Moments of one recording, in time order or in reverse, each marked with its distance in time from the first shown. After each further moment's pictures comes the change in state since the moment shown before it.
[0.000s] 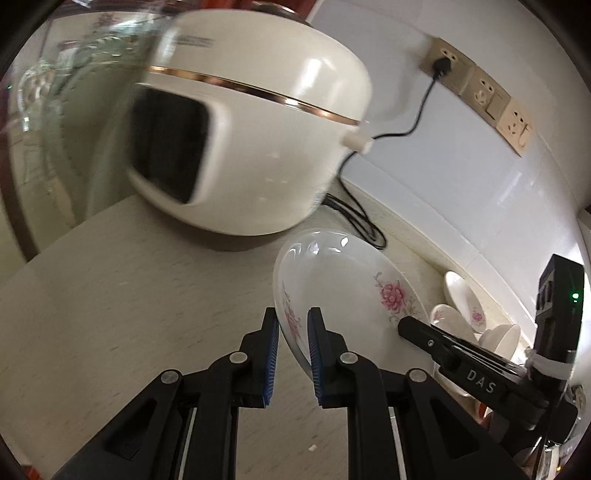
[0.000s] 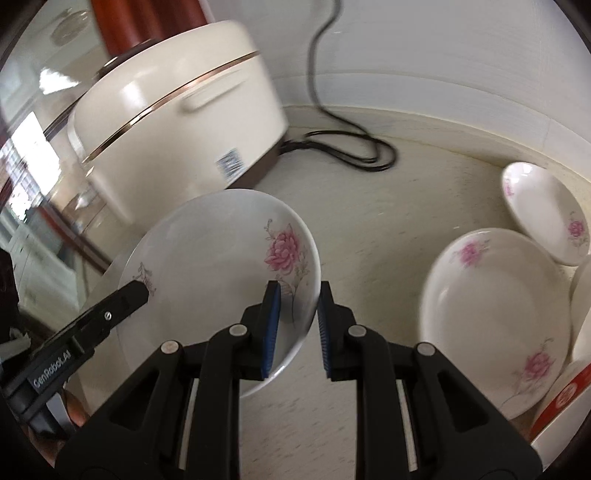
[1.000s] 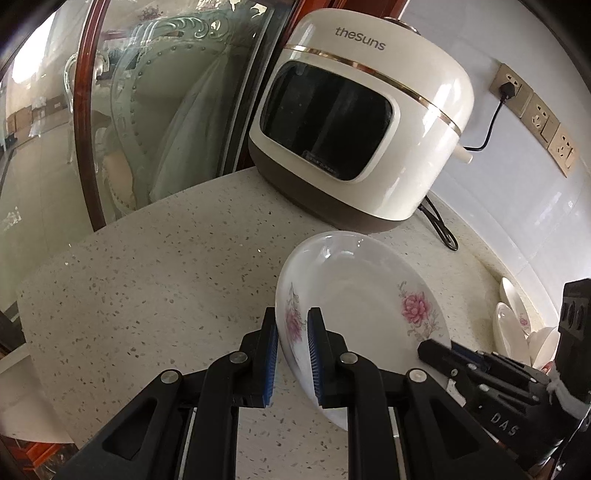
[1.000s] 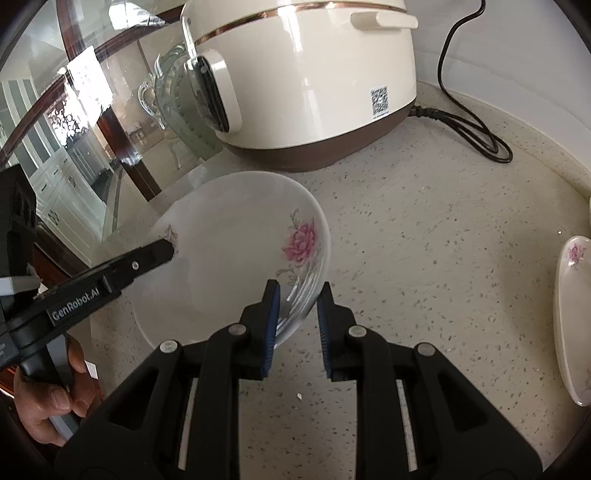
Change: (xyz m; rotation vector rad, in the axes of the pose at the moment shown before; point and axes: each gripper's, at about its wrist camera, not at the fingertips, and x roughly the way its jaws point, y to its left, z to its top) left arm -0.013 0.082 -0.019 -0.075 -0.007 0.151; right arm 0.044 0.080 -0.040 -0.234 0.080 0.138
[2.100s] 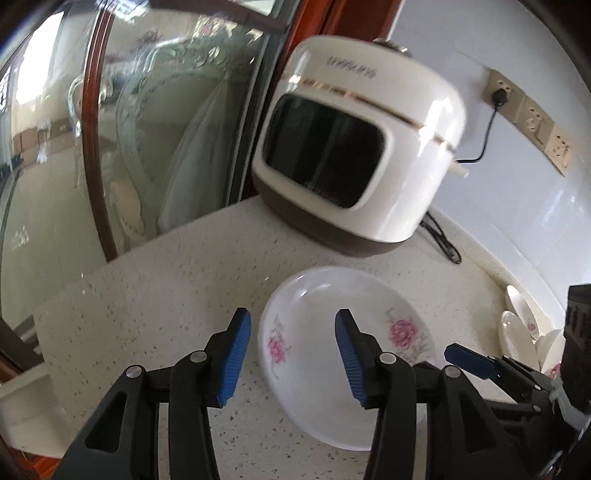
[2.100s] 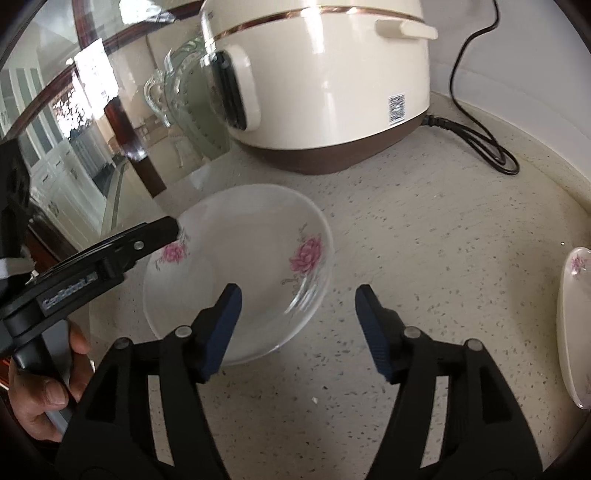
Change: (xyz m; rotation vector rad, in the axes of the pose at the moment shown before) left arm -0.014 -0.014 0.004 0.043 -0.102 0.027; right arm -0.001 0.007 0.003 -0.028 -0.036 -0.016
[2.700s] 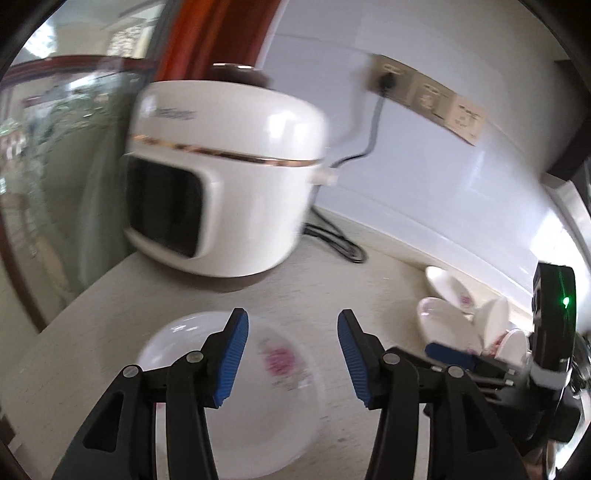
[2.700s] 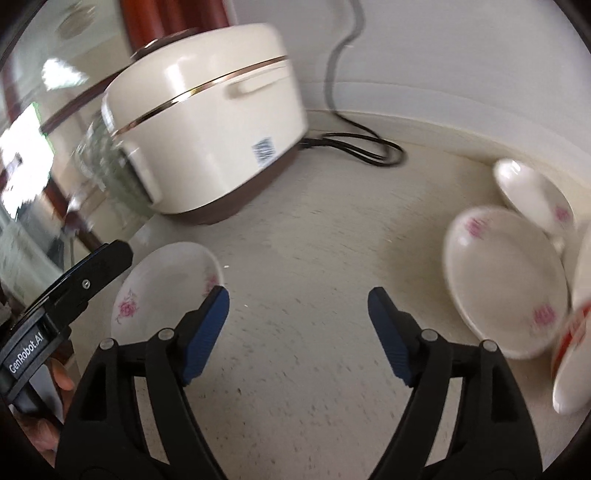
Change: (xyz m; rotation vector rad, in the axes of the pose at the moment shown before) left arm -0.008 -0.079 0.026 0.225 -0.029 -0.296; right arm -0.066 -0.049 -0.013 0.303 -0.099 -0.214
